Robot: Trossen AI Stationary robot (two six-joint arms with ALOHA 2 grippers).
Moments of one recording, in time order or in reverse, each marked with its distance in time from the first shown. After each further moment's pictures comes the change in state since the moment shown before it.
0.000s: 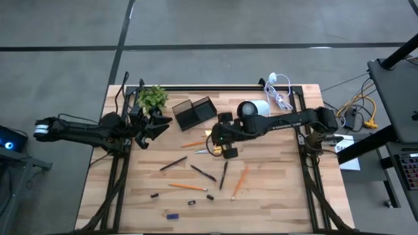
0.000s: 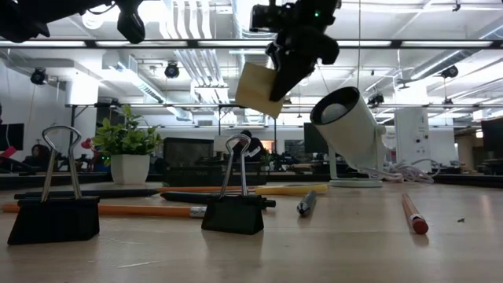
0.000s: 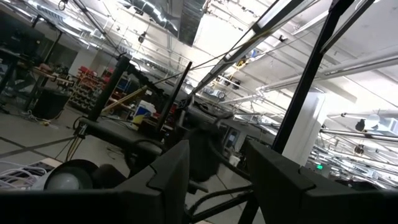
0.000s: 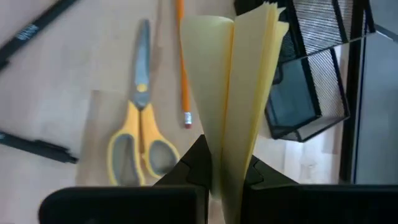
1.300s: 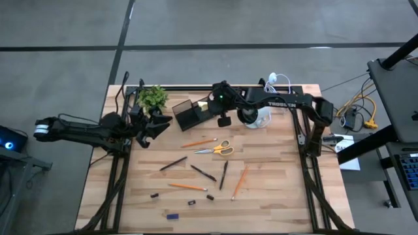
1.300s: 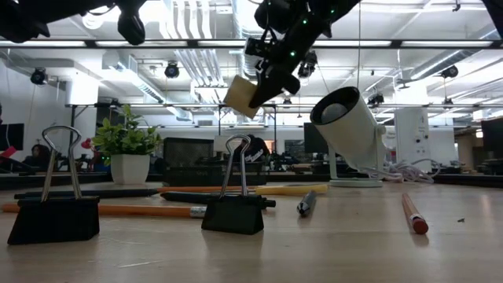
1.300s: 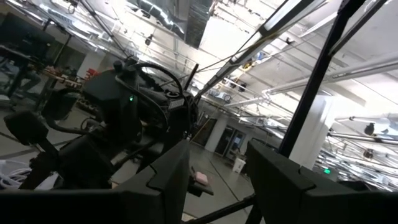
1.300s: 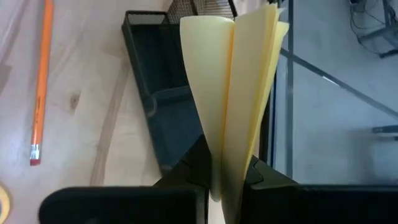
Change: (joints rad) left arm 0.000 0.009 0.000 0.003 -0.028 0.001; right arm -0.328 0.028 0.002 0.308 -0.182 -0.398
